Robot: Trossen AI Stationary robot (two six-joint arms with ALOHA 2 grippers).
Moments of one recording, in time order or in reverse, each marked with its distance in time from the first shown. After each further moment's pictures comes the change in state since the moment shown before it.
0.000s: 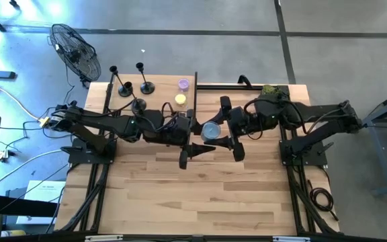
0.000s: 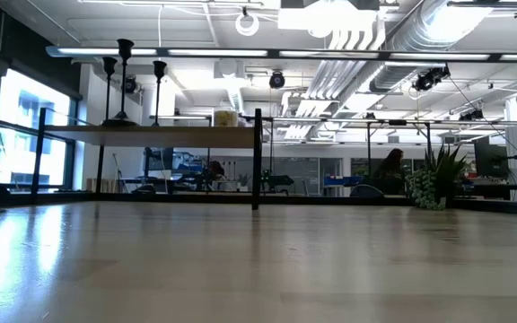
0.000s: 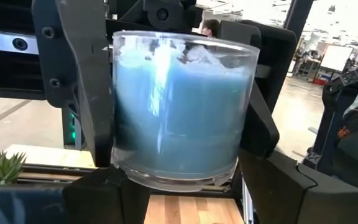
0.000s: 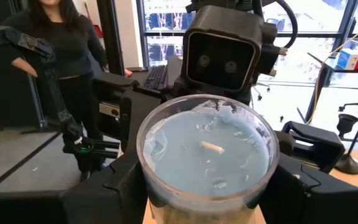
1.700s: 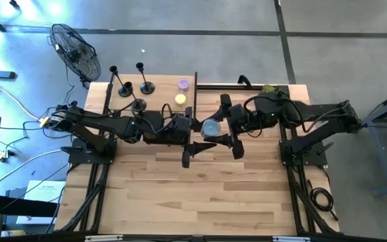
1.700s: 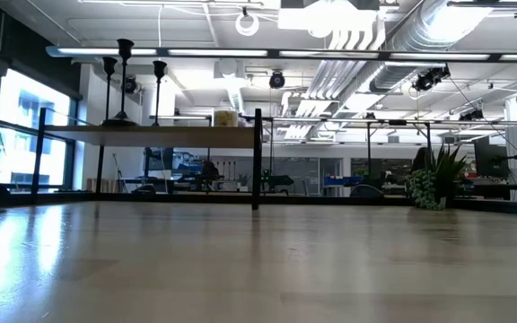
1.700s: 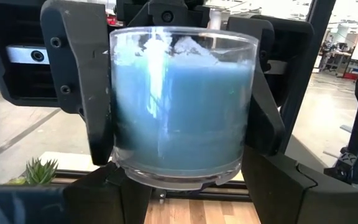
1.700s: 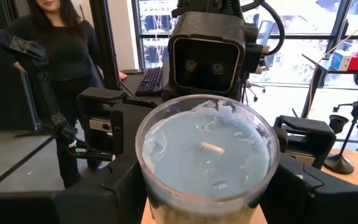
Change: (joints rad) left arm 0.000 0.002 -0.001 0.017 -0.102 0.082; right arm 0.001 -0.001 0.002 0.000 -0.004 0.003
